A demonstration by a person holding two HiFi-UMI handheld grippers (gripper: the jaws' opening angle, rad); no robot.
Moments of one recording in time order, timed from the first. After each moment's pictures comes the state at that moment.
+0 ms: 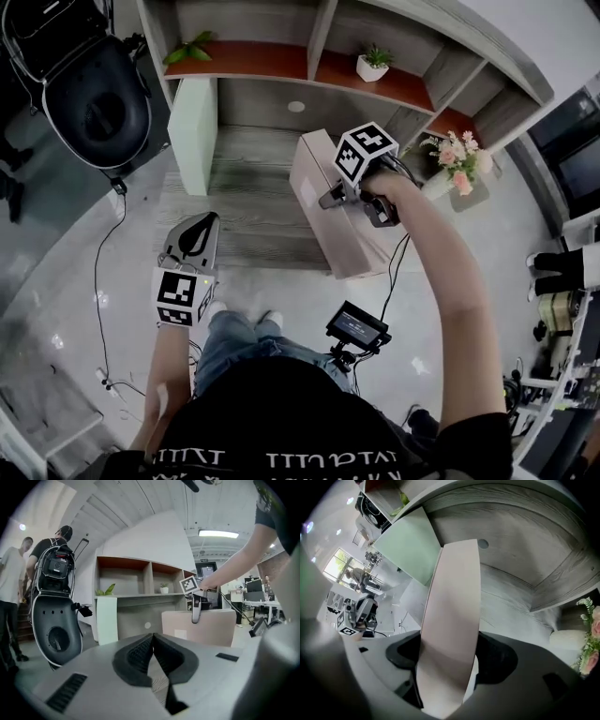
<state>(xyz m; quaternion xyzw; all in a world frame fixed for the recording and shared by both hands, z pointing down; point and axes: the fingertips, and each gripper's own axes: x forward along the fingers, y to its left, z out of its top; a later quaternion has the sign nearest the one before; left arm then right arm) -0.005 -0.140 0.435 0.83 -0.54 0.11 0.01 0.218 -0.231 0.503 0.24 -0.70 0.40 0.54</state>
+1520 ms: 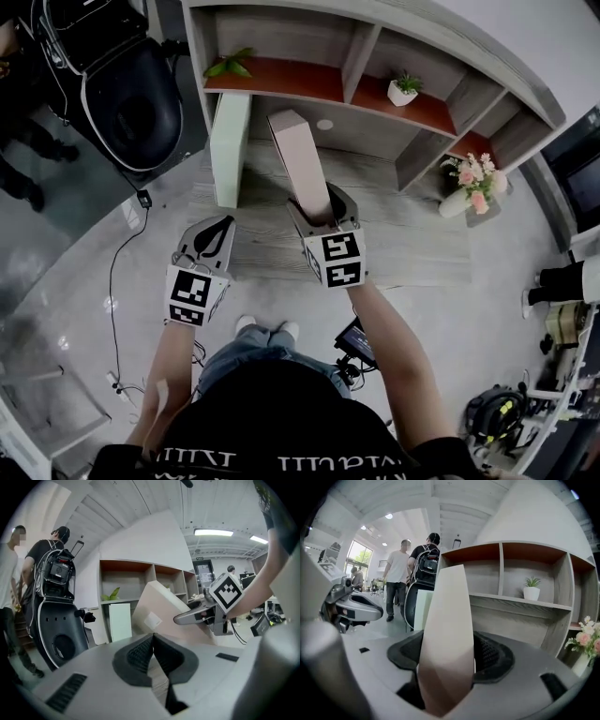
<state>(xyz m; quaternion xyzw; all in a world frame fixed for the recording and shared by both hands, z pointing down) -0.055 -0.144 0.418 0.84 -0.52 0.13 -0.01 0.069 -0.221 0.421 0.45 -0.88 0.00 0.16</state>
